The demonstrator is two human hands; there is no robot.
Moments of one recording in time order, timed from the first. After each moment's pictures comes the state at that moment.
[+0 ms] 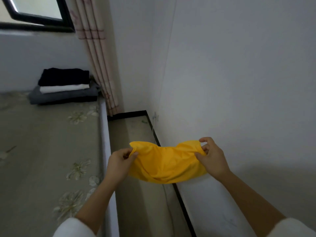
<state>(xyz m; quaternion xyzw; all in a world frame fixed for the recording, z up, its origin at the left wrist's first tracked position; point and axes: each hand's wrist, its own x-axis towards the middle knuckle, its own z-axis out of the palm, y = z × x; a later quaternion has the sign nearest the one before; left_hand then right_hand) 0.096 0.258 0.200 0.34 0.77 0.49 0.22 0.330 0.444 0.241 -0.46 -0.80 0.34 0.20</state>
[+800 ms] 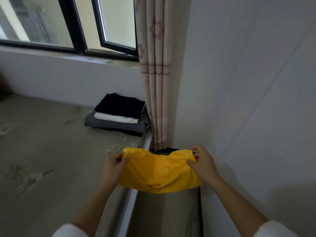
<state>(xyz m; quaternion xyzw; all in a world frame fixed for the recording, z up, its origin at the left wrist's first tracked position) -0.218 0.456 0.226 0.07 0.83 0.54 0.07 -0.114 0.719 0.233 -0.26 -0.86 0.44 0.07</state>
